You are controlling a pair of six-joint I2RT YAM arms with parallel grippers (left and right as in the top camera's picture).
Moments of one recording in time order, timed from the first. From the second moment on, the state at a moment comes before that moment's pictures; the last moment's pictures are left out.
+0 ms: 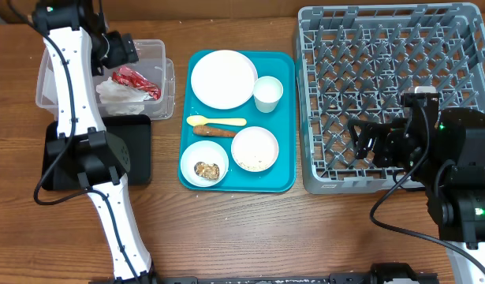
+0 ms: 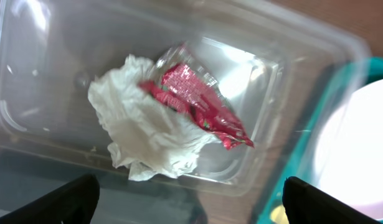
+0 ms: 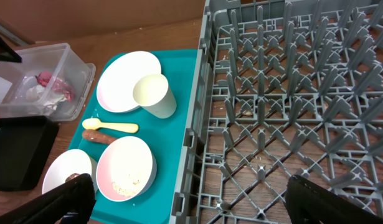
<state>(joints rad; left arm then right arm) 0.18 2.51 2.77 -1.56 0.06 -0.17 0.00 0.95 1.11 -0.83 -0.31 0.12</state>
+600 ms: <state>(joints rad) -0.29 2.52 2.89 -1.57 0.28 0.09 0.00 0.95 1.11 -0.84 -0.31 0.12</state>
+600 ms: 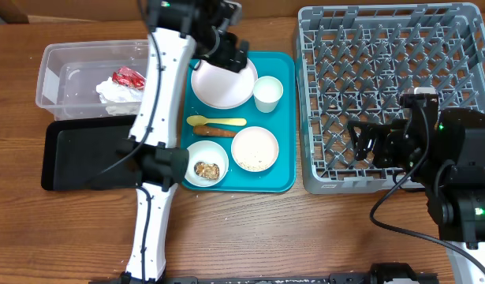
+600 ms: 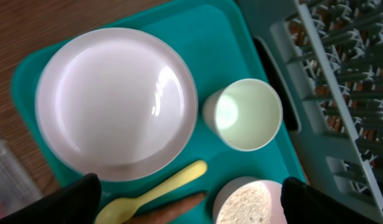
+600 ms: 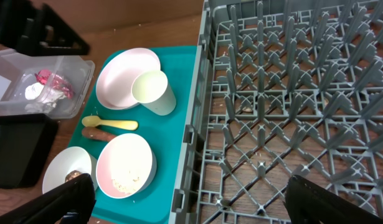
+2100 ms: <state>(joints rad) -0.19 2.52 2.84 -1.69 1.07 0.10 0.00 1.23 1.11 -0.49 -0.79 0.15</state>
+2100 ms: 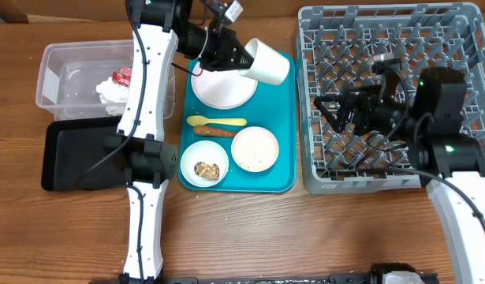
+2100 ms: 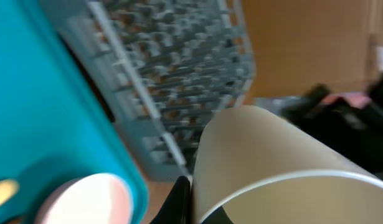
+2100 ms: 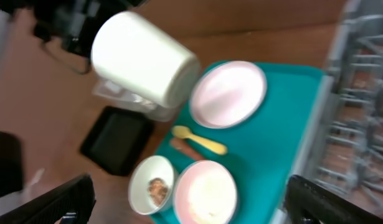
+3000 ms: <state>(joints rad) -0.24 1.99 1.96 -1.68 1.37 0.49 0.00 1.27 1.11 -0.35 -1.28 0.05</state>
